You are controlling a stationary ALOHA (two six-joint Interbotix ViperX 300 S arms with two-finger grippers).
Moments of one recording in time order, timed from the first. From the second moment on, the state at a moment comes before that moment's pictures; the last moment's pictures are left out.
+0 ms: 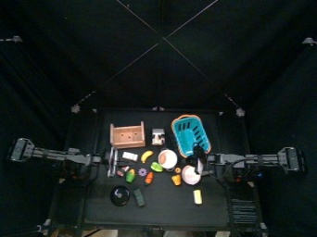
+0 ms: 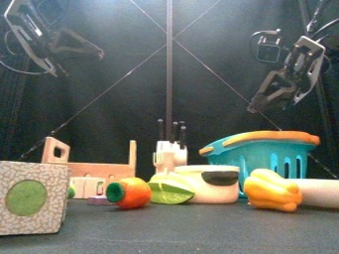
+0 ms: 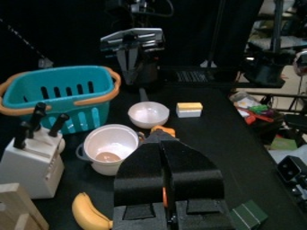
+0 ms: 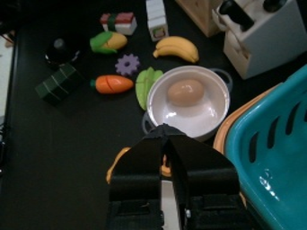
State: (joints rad) left arm -0.04 -0.67 1.16 -0.02 -0.41 0.00; right arm -0.12 -0.61 1.09 0.01 0.05 0.26
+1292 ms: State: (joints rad) left arm -0.05 -0.62 1.19 -0.11 -0.43 0.00; right arm -0.02 -0.17 0.93 -0.10 0.22 0.26
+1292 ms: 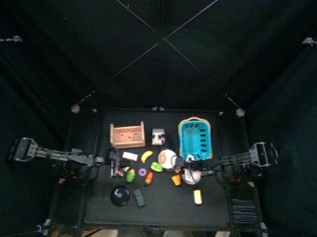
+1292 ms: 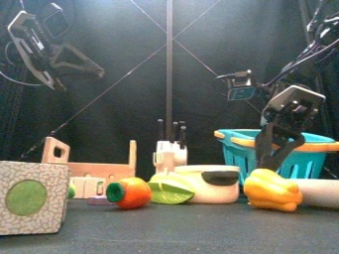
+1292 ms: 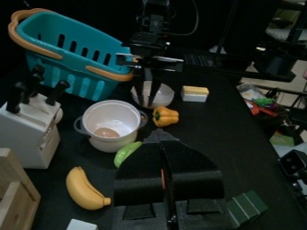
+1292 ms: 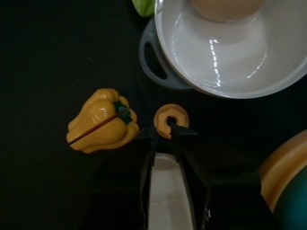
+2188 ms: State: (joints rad) left arm -0.05 -0.61 1.19 -0.11 -0.43 0.00; right arm 0.08 -0.19 0.82 -0.09 0.39 0.35
